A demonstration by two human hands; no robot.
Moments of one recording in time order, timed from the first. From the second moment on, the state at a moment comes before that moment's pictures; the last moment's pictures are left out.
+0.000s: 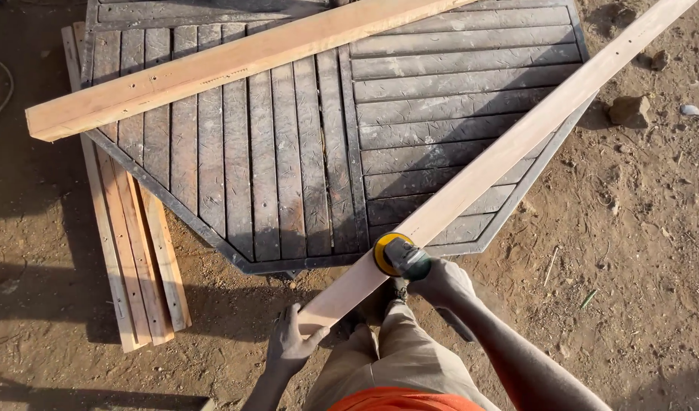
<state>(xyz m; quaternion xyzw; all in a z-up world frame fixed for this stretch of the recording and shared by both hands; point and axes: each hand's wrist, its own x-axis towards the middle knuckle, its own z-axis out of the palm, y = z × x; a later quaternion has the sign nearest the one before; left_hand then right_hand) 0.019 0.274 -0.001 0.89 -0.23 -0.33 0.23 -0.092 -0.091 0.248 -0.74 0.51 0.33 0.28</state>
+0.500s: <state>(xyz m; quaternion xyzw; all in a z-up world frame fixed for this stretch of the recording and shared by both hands) 0.077 0.249 0.104 0.61 0.31 -0.46 0.57 -0.061 0.037 0.246 -0.80 0.38 0.38 0.29</state>
